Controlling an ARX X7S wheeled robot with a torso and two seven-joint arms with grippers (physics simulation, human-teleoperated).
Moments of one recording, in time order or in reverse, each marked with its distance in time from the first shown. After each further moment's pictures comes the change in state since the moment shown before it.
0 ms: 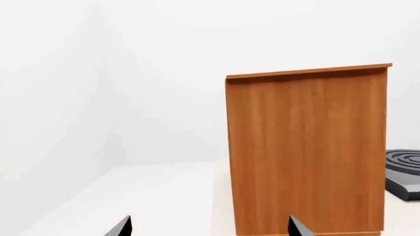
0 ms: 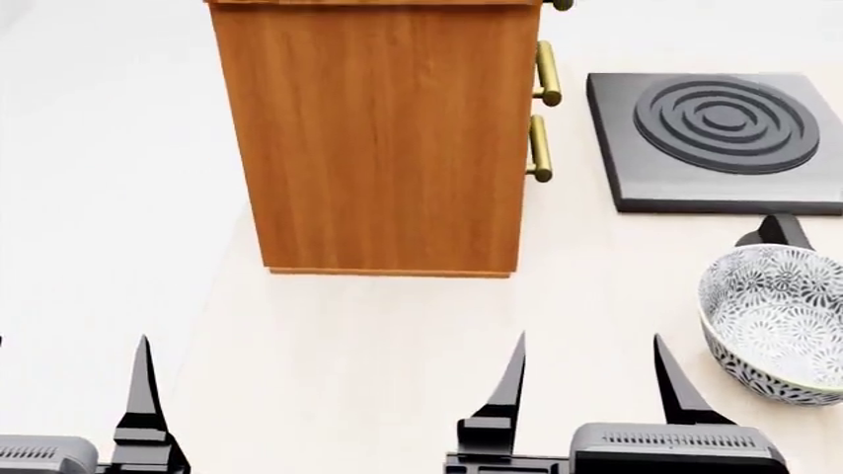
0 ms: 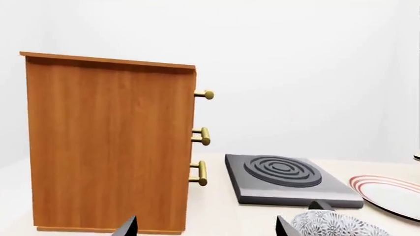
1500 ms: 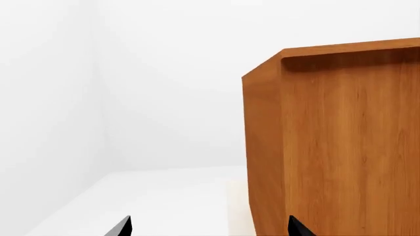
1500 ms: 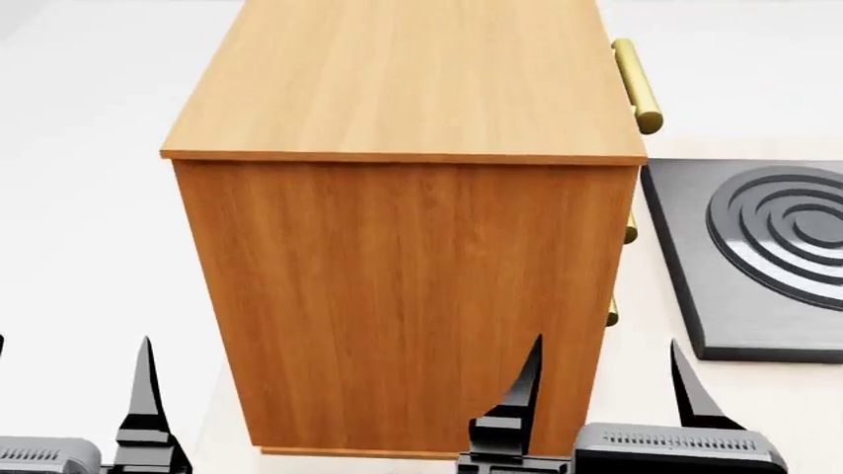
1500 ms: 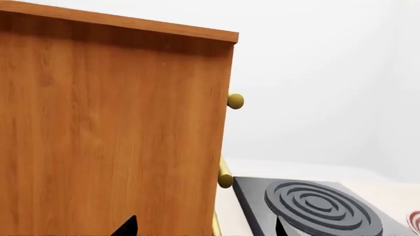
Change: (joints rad) left arm -0.004 -0.031 0.030 -0.002 -0.023 0.008 -0.040; right arm 0.006 0.032 -0.029 0.013 -0.011 0.010 0.074
